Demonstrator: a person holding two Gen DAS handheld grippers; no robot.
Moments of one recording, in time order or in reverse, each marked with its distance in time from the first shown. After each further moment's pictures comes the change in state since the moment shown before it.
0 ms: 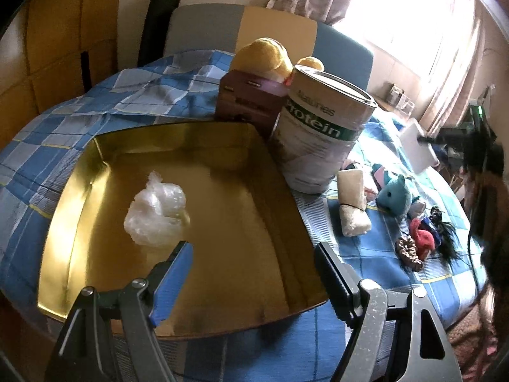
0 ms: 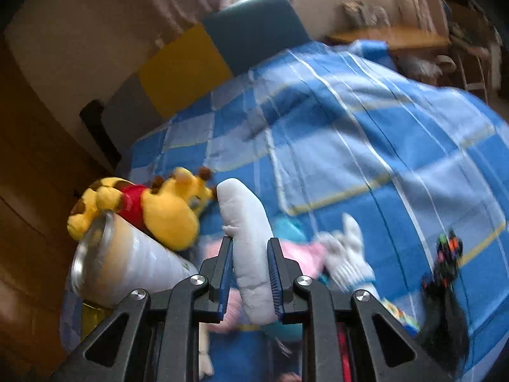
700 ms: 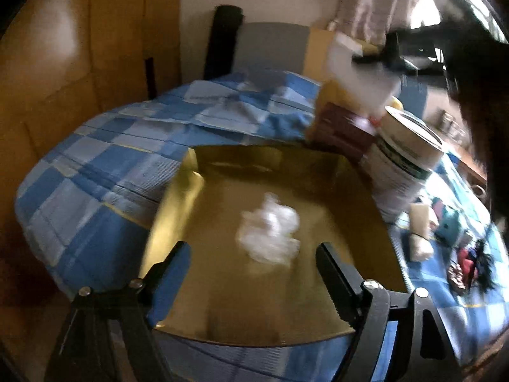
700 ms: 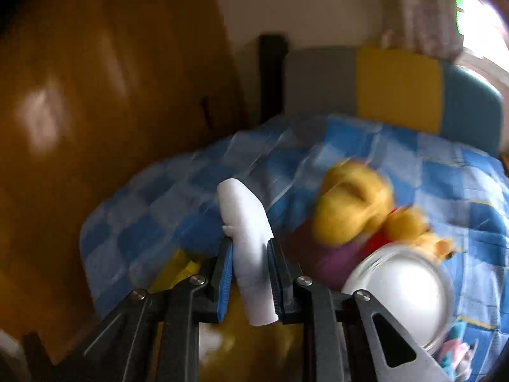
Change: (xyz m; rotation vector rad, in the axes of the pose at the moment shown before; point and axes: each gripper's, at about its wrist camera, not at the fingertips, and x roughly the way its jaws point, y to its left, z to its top) left arm -0.041 0.080 0.006 -0.100 -0.094 0.252; right arm 0.026 0.326 -0.082 -0.689 0.118 0.342
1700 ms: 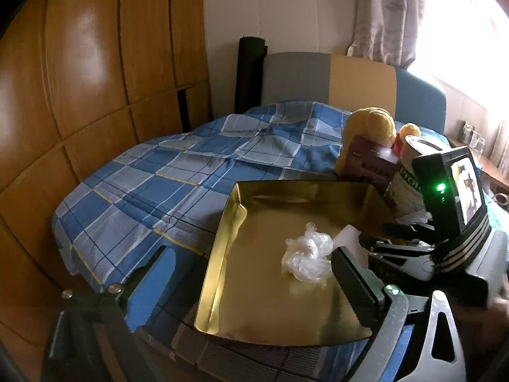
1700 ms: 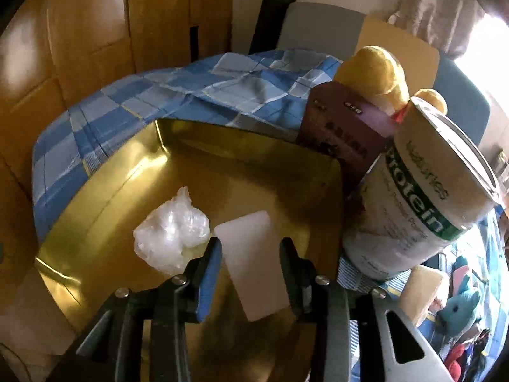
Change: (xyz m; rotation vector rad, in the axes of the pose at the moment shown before) left arm -0.041 0.017 0.003 0.020 -0.131 0.137; right arm 0.046 0.034 -0.136 -0.111 0.172 -0.244
